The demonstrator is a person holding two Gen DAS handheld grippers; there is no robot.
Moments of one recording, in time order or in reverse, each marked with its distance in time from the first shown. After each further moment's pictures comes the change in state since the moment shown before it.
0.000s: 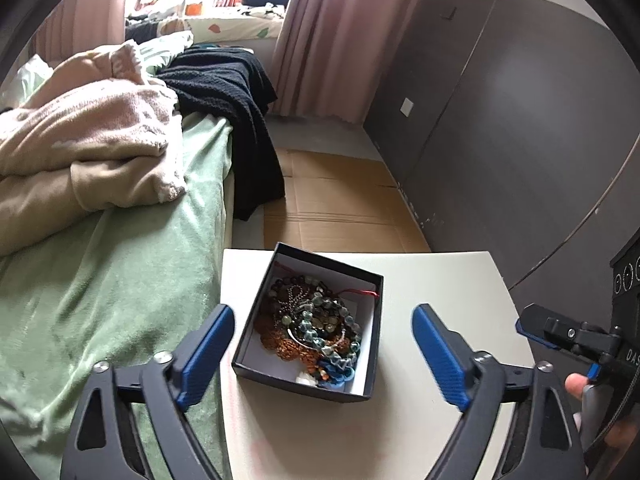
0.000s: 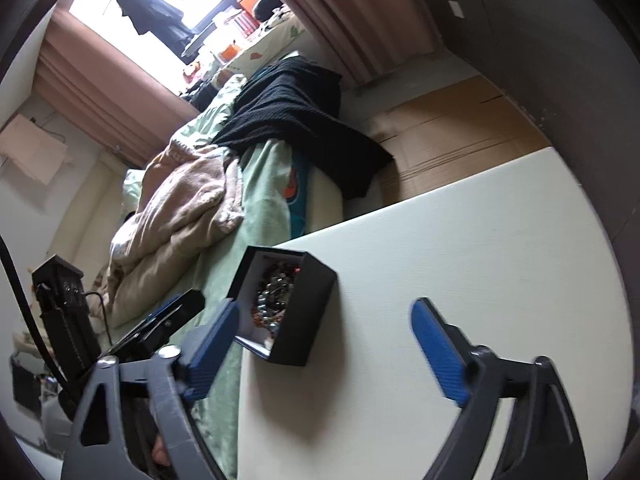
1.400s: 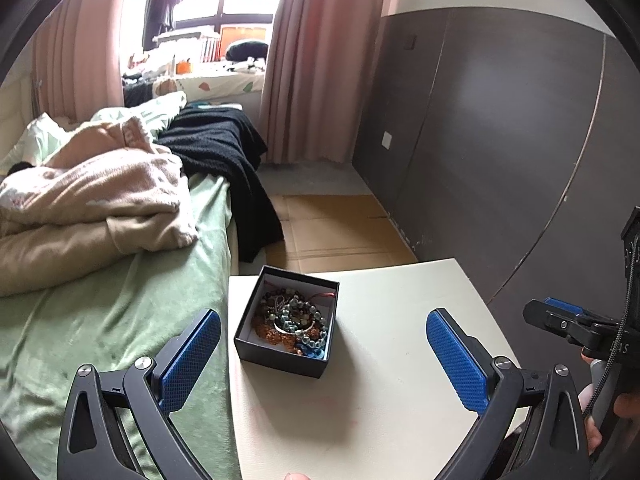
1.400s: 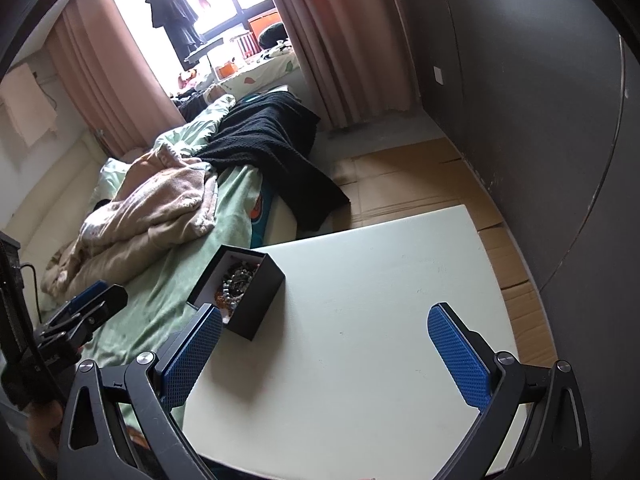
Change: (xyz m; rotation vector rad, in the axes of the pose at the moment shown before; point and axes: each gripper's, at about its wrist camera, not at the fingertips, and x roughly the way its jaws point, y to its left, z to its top) left arm -0.097 -0.050 -0.028 0.114 -0.171 0.035; right arm -0.098 0.017 -0.029 -0.174 -0.136 -0.193
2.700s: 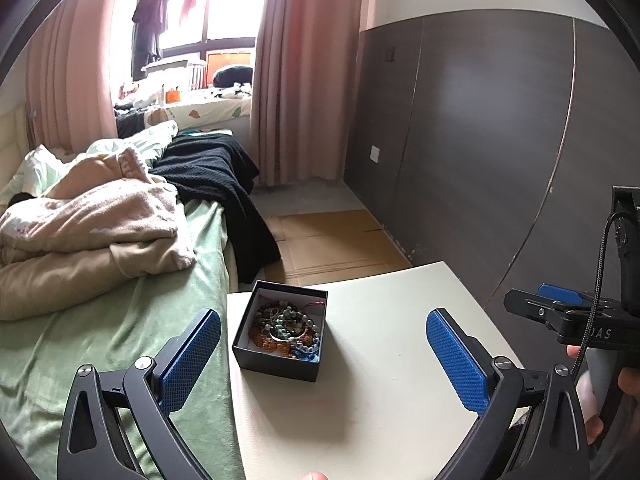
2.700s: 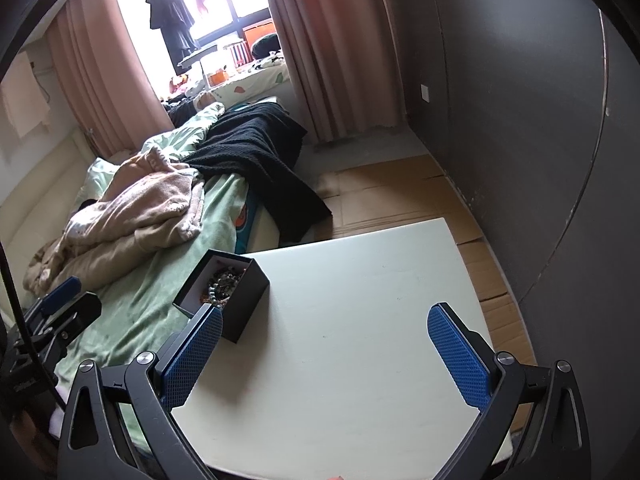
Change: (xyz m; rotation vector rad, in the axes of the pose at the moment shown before) left arm -0.023 -0.018 -0.008 0.073 -0.064 -0.008; right arm -0.018 0.008 -0.008 -0.026 -0.050 -0.082
